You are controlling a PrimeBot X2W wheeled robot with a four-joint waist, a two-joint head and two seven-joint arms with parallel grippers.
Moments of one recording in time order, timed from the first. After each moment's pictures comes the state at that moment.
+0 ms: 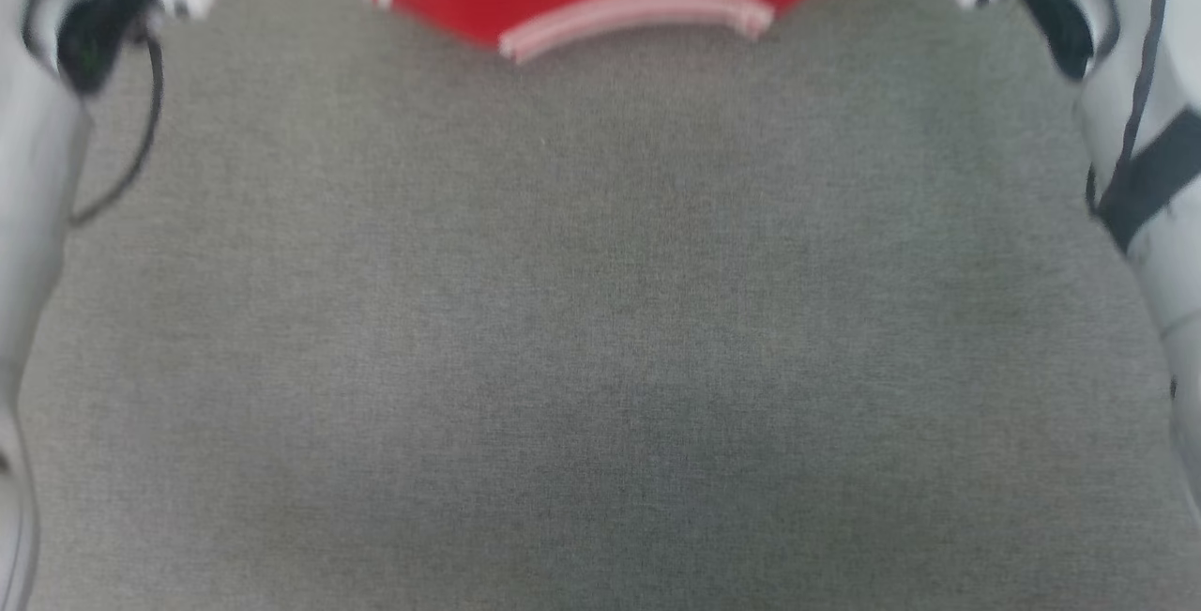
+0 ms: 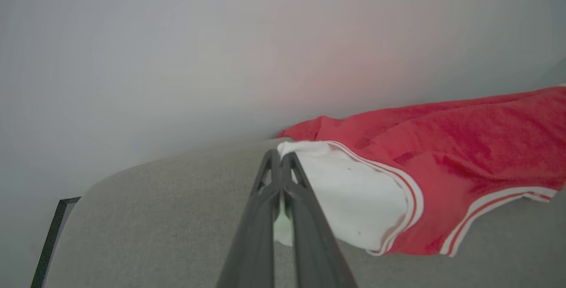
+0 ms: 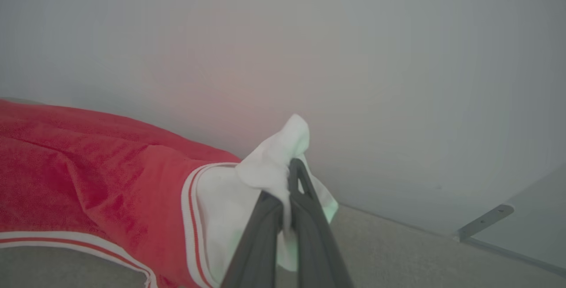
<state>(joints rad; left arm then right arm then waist) -1.35 0.46 -0.64 0.97 -0.82 -0.13 0.16 -1.31 -0.20 0.30 1.04 0.27 0.13 0.01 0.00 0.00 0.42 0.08</state>
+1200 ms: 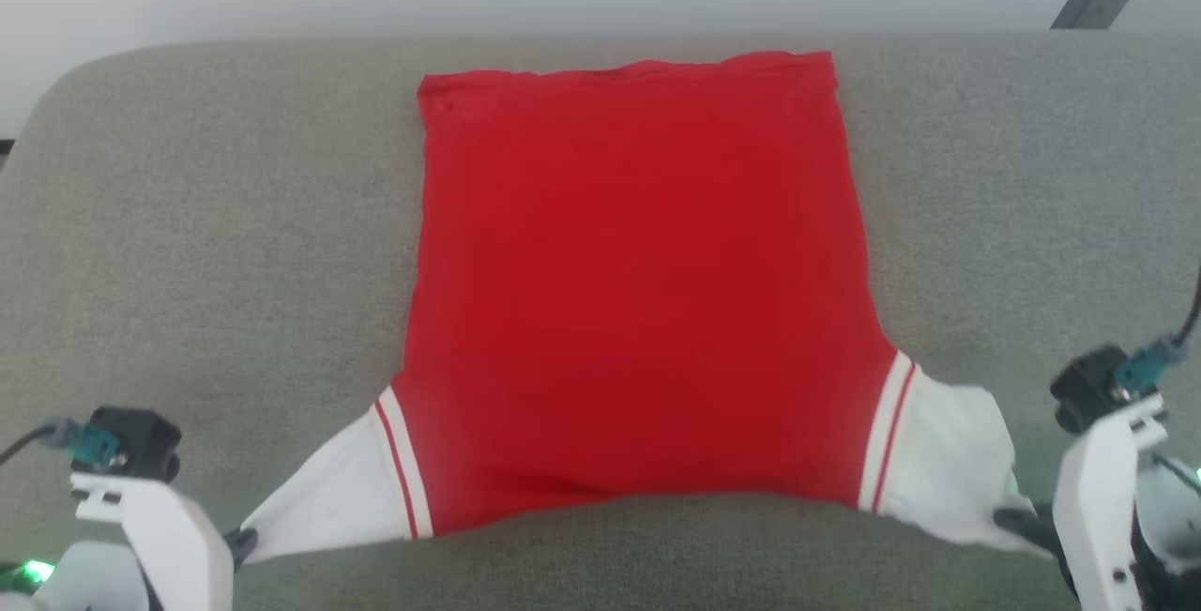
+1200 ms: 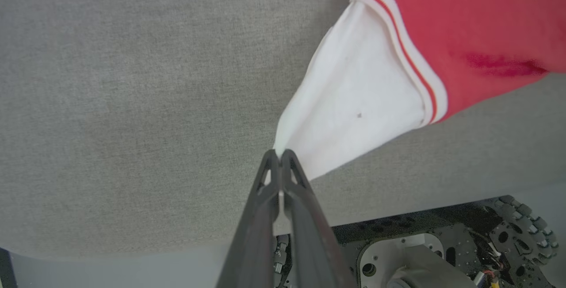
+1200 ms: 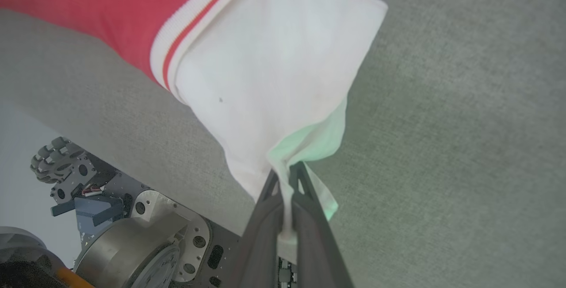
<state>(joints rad) -0.19 1.09 -0.65 -0.29 -1.19 0.44 0.47 -0.12 -0.62 0.20 -0.10 0.79 0.13 1.00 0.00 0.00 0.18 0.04</state>
